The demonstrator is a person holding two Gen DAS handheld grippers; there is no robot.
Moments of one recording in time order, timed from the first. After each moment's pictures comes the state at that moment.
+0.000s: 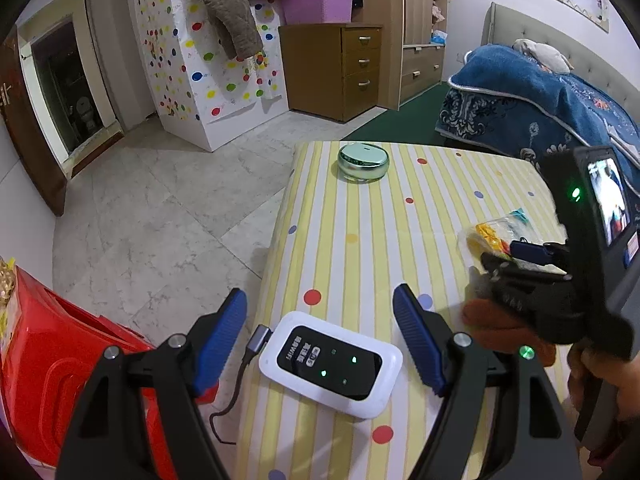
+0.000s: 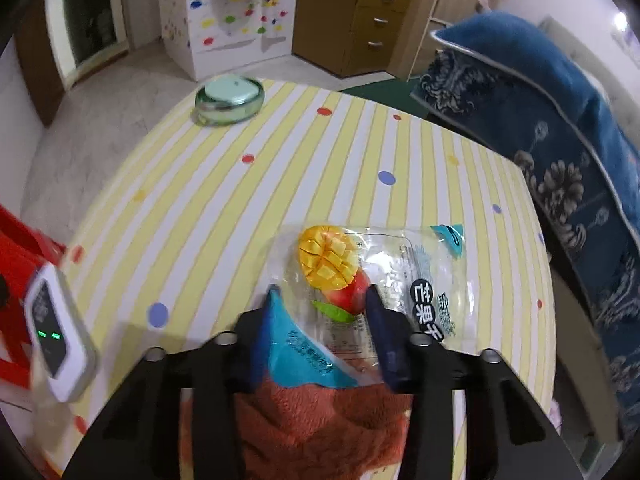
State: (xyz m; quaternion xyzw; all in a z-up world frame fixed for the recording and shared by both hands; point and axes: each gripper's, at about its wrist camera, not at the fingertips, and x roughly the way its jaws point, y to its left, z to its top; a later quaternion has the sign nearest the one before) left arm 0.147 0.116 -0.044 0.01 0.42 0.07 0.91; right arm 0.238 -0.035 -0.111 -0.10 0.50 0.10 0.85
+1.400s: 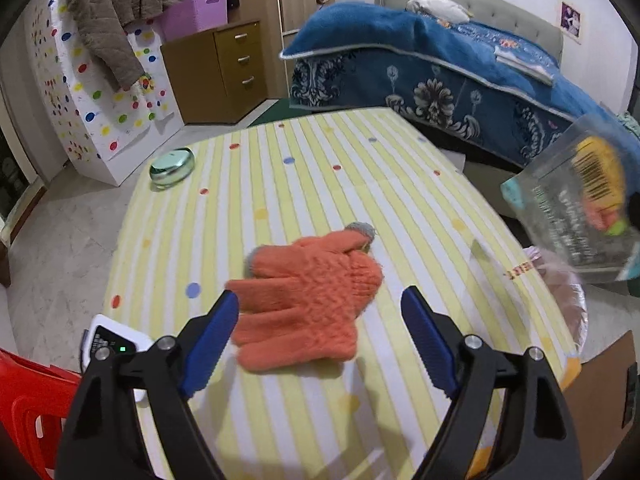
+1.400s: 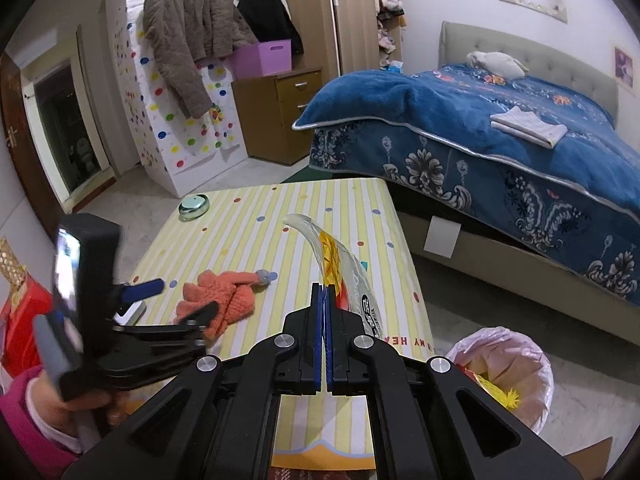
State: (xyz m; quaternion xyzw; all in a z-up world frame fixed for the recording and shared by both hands) left arm 0.143 -0.055 -0.077 0.08 0.44 -0.09 0.89; right arm 0.068 -0.221 -0.007 0.04 0.37 0.05 0.93
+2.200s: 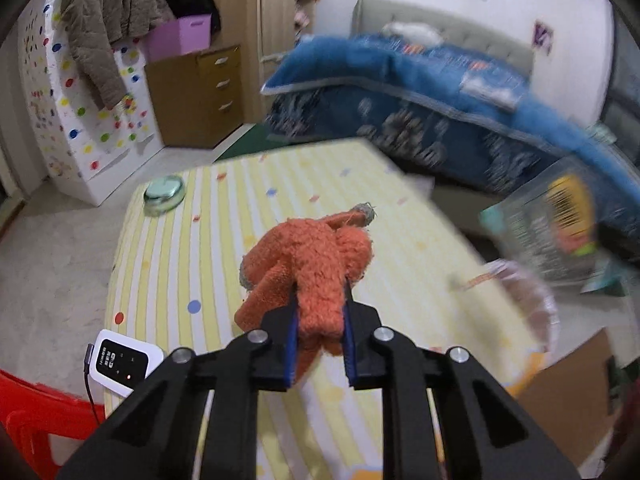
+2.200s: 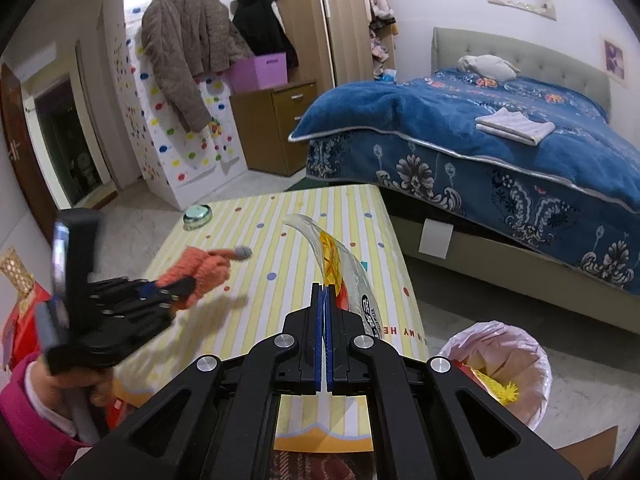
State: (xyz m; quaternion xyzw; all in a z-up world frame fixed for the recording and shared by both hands) left arm 0.108 -0.032 -0.028 0.05 0.38 -0.16 0.91; right arm 0.039 -0.237 0.004 0.07 0.34 0.06 0.93
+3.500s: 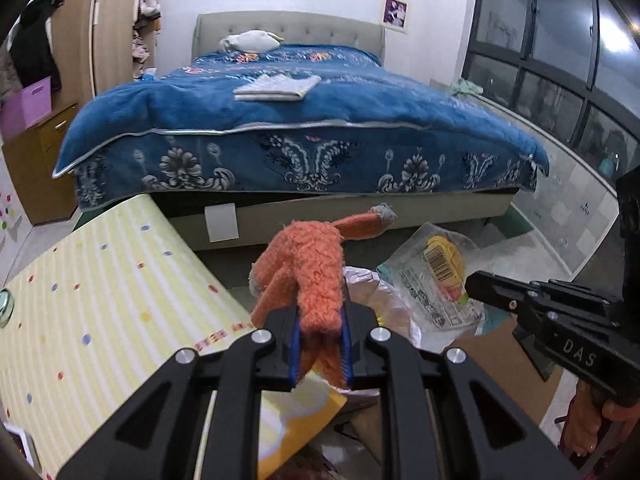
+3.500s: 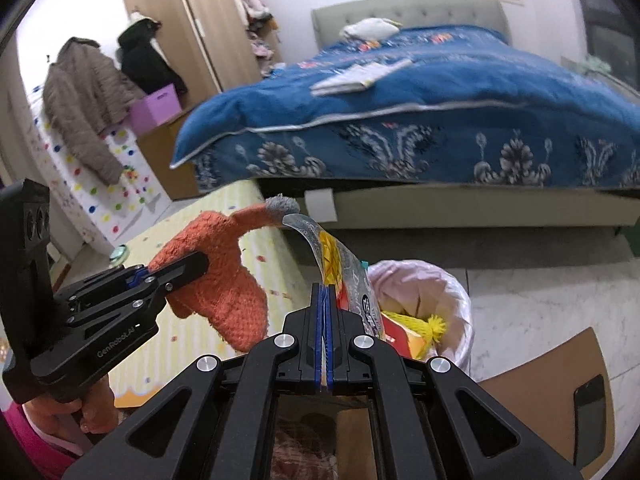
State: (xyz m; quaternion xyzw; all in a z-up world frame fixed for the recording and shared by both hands) left arm 0.056 -0.266 -0.021 0.11 0.35 -0.39 0.85; right arm -0.032 -0.401 -0.026 0.18 0.37 -0.10 0.91
